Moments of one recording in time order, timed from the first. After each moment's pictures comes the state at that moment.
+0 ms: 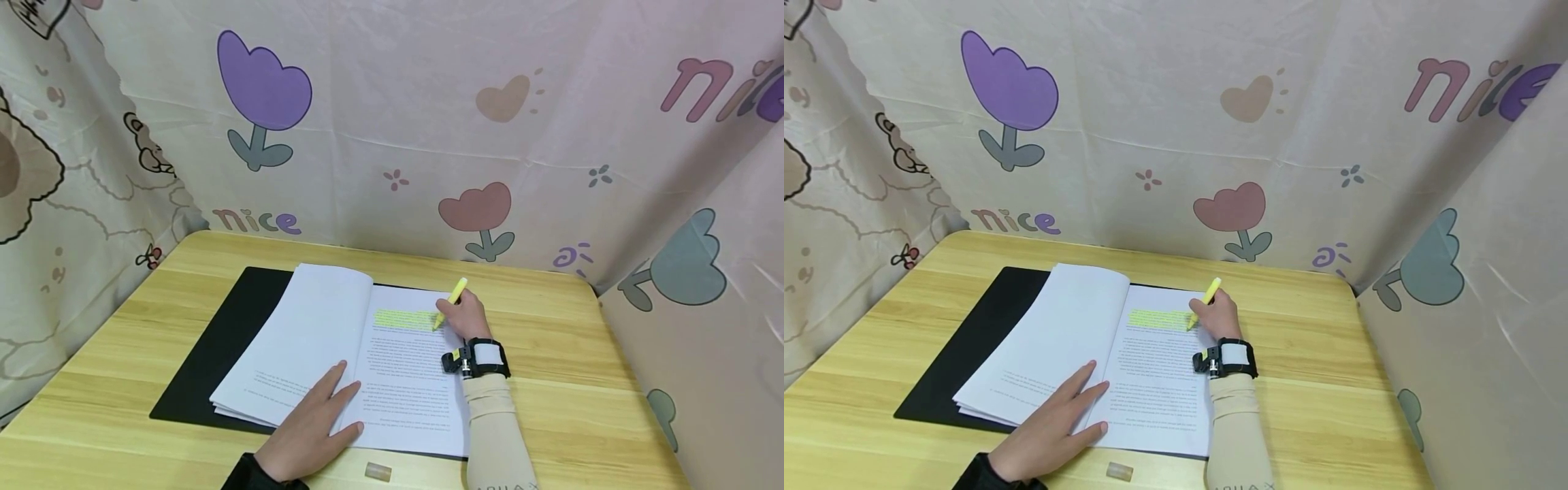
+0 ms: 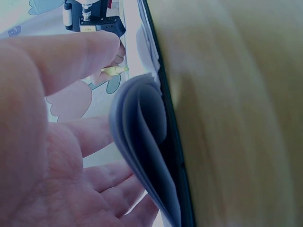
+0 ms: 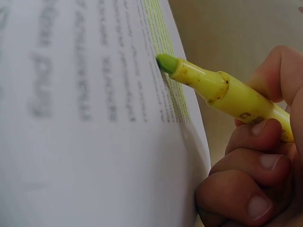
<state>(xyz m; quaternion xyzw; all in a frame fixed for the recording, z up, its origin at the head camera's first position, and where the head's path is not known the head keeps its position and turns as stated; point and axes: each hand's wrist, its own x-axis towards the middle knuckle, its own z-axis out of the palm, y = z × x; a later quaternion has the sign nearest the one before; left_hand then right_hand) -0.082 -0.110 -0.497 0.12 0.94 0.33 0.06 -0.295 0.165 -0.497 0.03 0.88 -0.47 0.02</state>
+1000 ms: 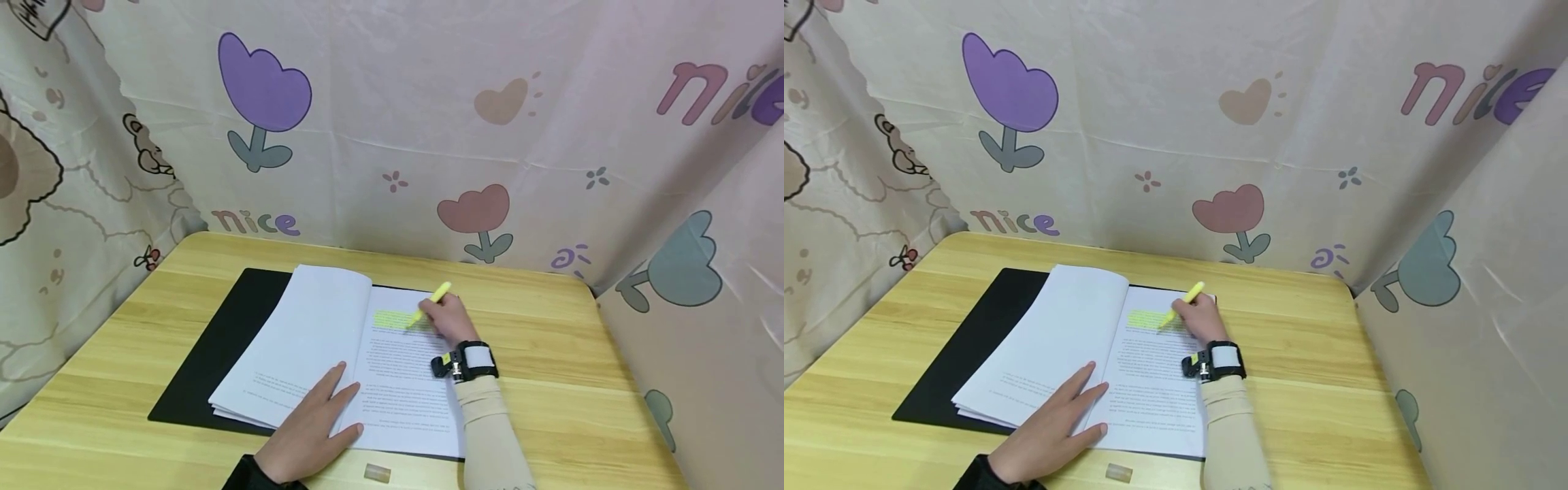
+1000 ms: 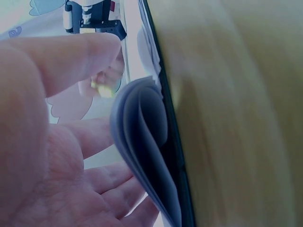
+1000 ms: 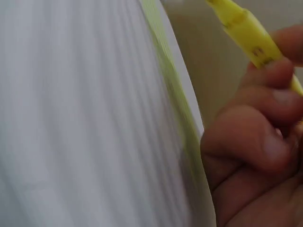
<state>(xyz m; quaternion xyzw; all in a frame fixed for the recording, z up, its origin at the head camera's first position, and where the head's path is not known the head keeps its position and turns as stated) -0.082 -0.110 -0.497 0.11 0.94 0.32 0.07 -0.291 0.142 -0.503 0.01 0.80 -0.60 0.07</state>
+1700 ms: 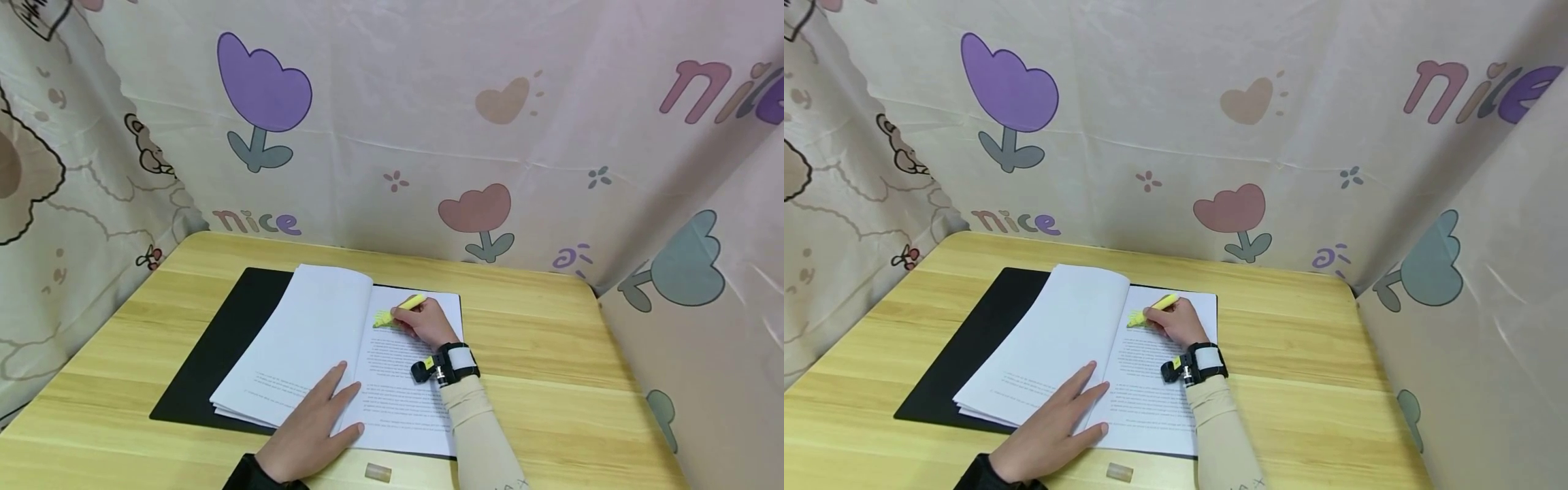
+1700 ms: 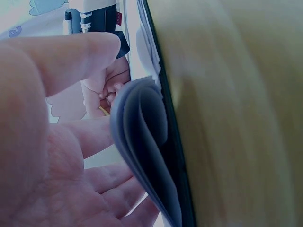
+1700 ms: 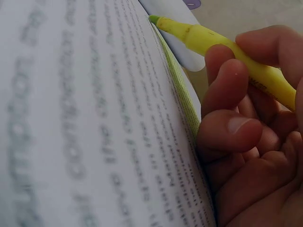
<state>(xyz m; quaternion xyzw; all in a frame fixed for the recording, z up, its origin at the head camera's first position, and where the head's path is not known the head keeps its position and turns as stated) -0.083 -0.110 -0.496 0.12 0.94 0.31 0.07 -0.285 0.107 -0.512 -0.08 0.77 -0.62 0.12</state>
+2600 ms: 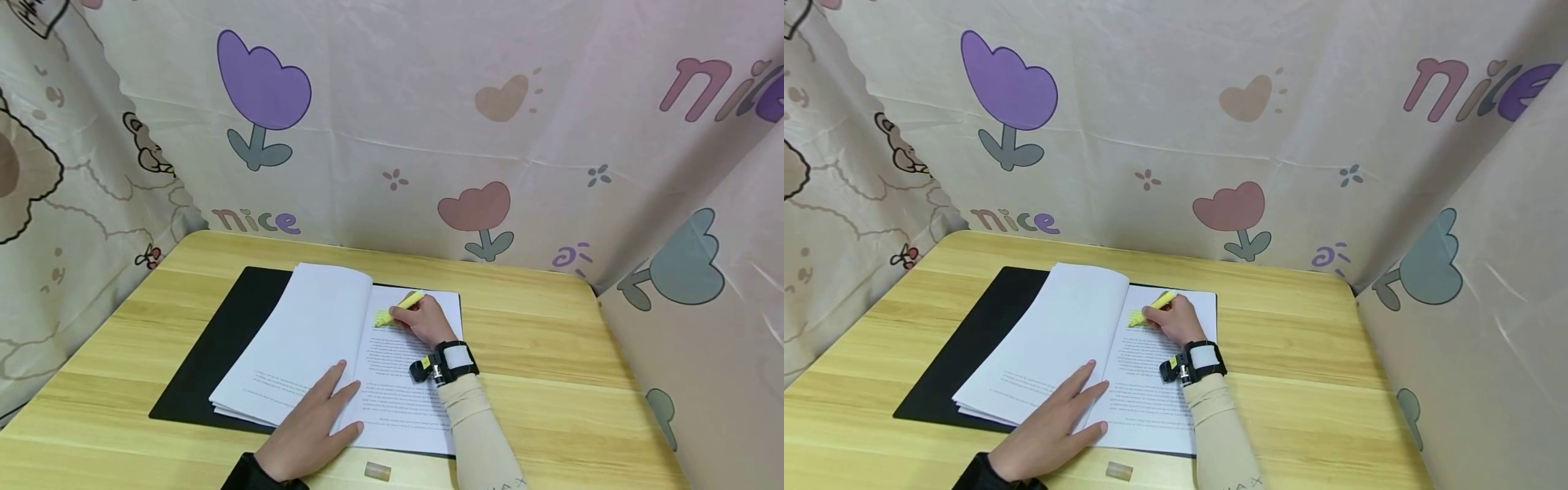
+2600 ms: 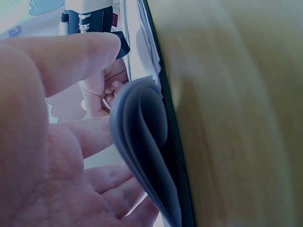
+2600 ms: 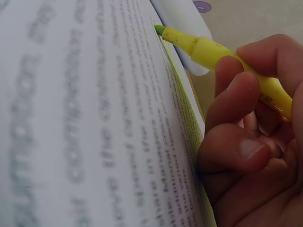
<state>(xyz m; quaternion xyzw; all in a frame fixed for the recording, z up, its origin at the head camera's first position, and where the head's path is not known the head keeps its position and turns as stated) -0.083 -0.111 -0.498 0.12 0.94 0.31 0.06 -0.285 0.105 -0.505 -0.09 0.83 -0.54 0.09</state>
